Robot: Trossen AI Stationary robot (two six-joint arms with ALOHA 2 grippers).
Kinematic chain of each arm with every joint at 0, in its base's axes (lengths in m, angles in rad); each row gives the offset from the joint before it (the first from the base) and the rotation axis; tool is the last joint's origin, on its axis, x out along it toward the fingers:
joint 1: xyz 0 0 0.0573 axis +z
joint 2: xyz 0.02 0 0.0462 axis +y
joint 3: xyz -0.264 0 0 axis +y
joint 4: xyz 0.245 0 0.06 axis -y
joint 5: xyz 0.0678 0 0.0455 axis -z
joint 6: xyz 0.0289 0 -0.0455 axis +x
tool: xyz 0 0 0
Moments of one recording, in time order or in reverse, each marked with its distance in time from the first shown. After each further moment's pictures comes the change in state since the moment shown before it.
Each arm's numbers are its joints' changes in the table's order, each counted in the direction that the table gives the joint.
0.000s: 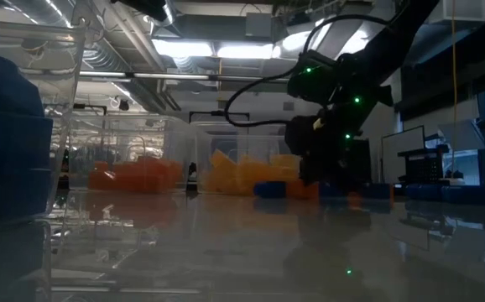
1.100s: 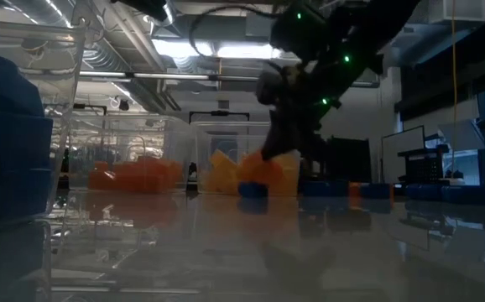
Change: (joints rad) left arm 0.000 0.000 0.000 0.003 0.000 -0.004; right arm 0.161 0.006 -0.159 0.034 -0.104 0.163
